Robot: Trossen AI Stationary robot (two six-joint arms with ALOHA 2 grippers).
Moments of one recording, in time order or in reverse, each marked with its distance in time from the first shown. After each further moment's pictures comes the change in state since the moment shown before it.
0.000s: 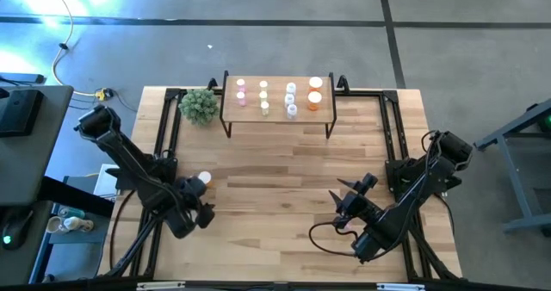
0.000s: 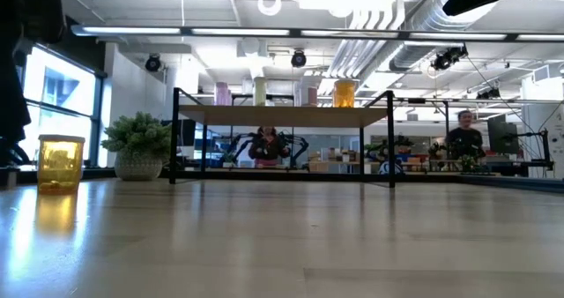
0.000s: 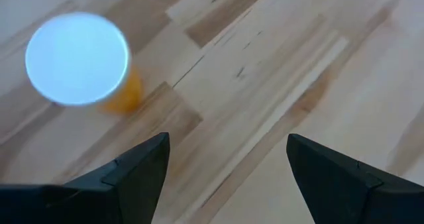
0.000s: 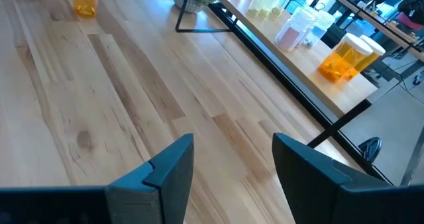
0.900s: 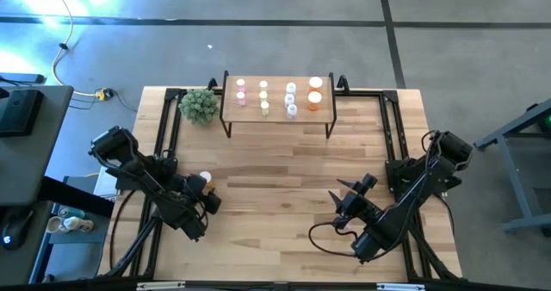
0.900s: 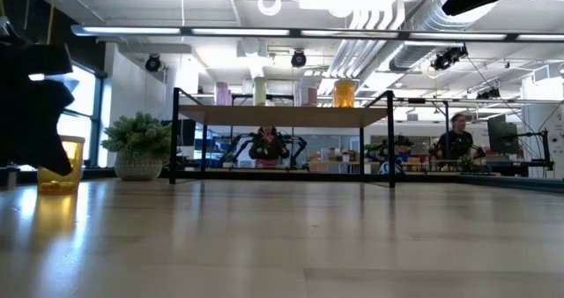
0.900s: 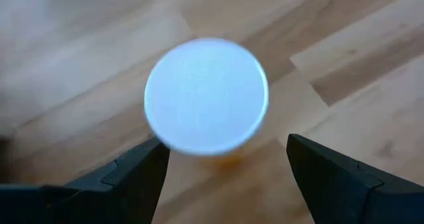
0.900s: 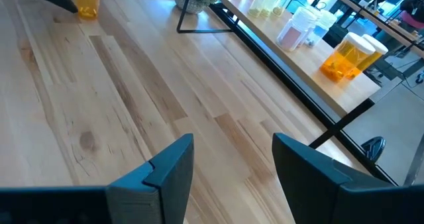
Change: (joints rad) left arm 0.028 0.329 0.000 -0.168 -0.141 -0.350; right arm 0.000 0.000 0.000 0.014 0.000 -0.002
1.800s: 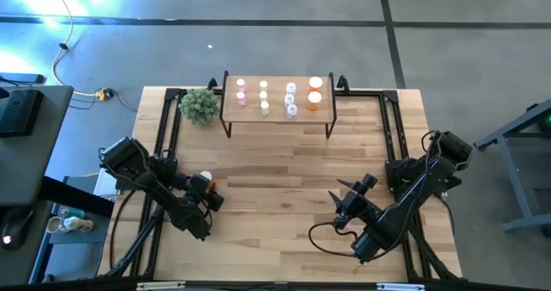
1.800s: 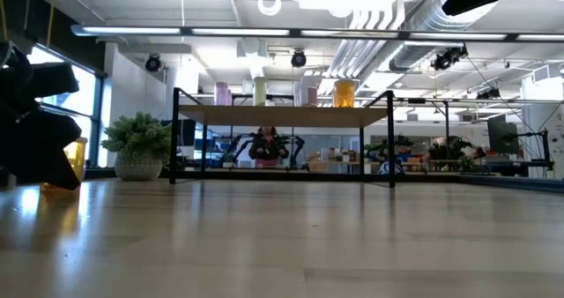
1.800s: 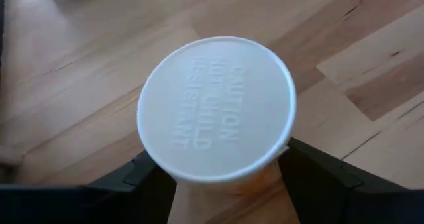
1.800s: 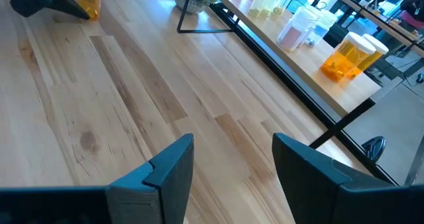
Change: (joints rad) left arm 0.030 0.155 0.000 0.014 -0.065 0.001; right arm 0.000 0.000 0.000 0.003 0.000 0.000
